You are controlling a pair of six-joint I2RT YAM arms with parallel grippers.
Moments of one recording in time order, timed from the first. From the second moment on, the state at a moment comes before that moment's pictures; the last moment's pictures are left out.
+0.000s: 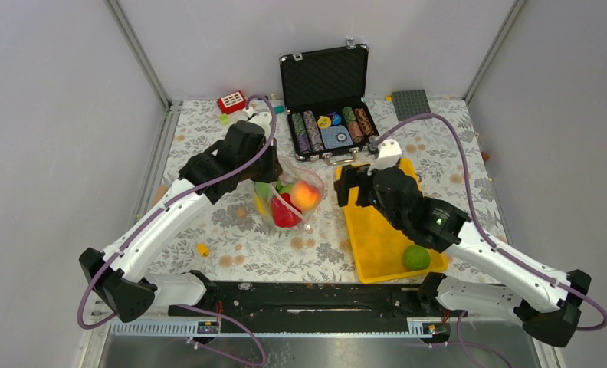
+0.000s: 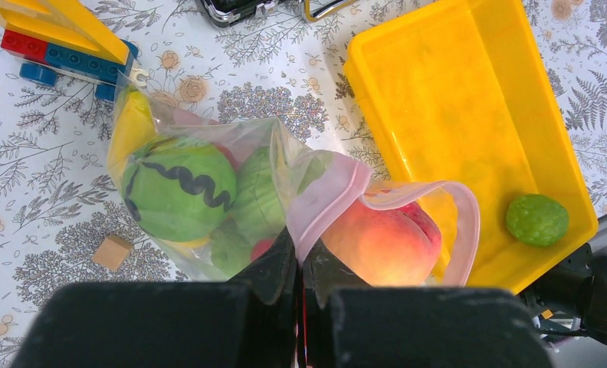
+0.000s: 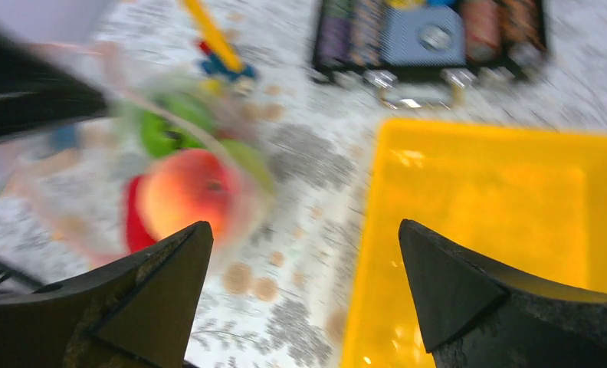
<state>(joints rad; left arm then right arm) -0.65 1.25 1.34 -0.76 -0.07 -0.44 0.98 0.99 1.03 -0.39 0.46 0.39</state>
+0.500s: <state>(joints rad) -0.65 1.23 1.33 -0.73 -0.05 -0.44 0.56 0.98 0.84 -1.14 0.49 0.81</state>
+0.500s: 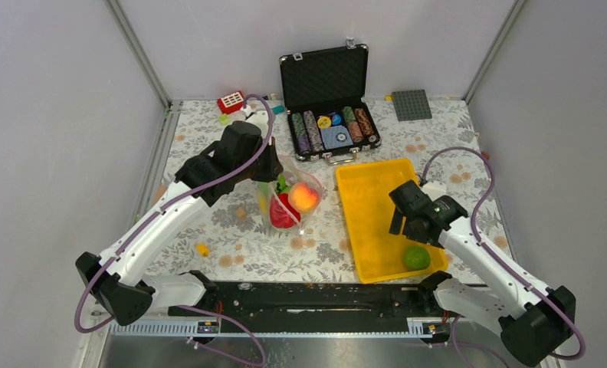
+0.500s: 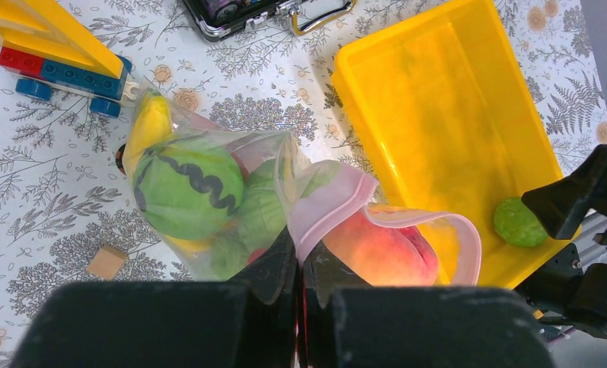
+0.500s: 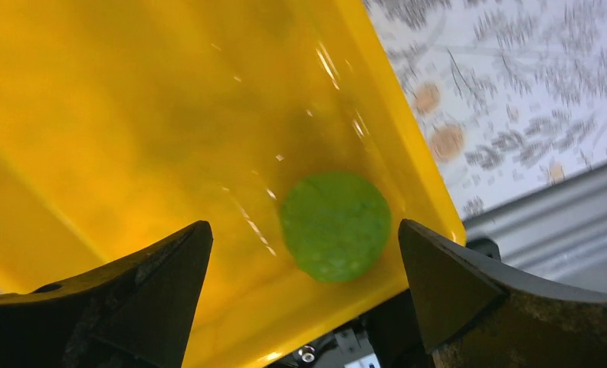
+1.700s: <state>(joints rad) -0.65 1.23 1.33 -0.73 -0.06 -0.43 0.51 1.11 0.62 -0.99 0.27 0.80</state>
